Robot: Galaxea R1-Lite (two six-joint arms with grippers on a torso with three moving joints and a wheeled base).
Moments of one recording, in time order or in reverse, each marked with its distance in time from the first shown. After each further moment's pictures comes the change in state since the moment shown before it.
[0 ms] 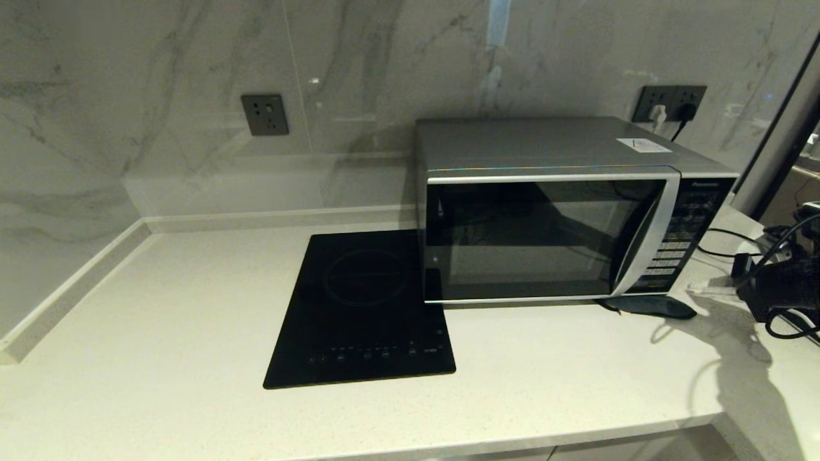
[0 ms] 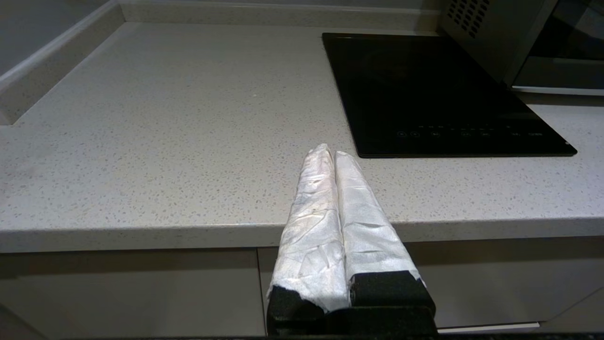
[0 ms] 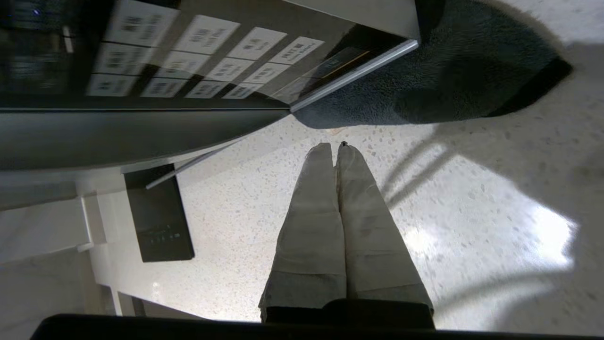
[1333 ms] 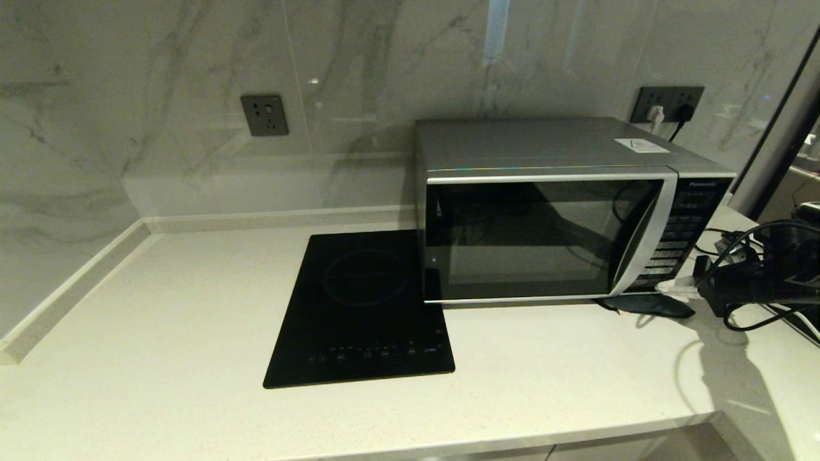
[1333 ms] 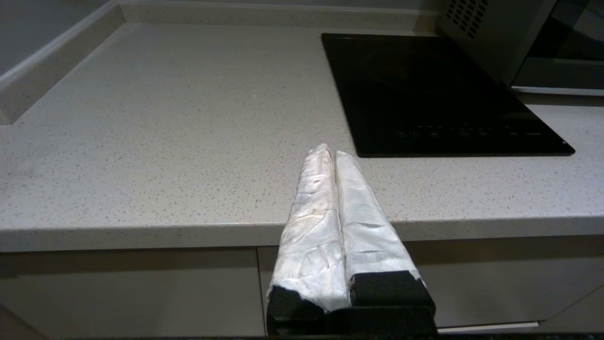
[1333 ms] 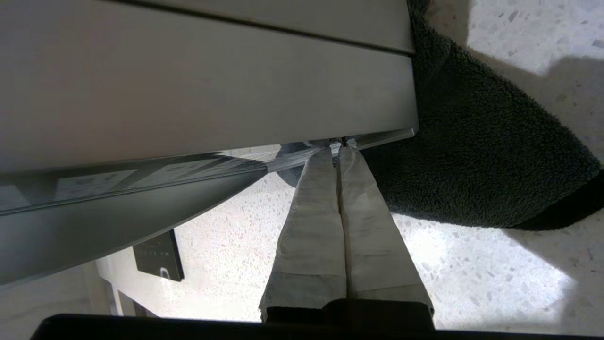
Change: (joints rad) left arm 0.000 0.000 0.000 0.000 0.000 0.000; right arm 0.063 0.193 -0.178 -0.085 0.009 0.076
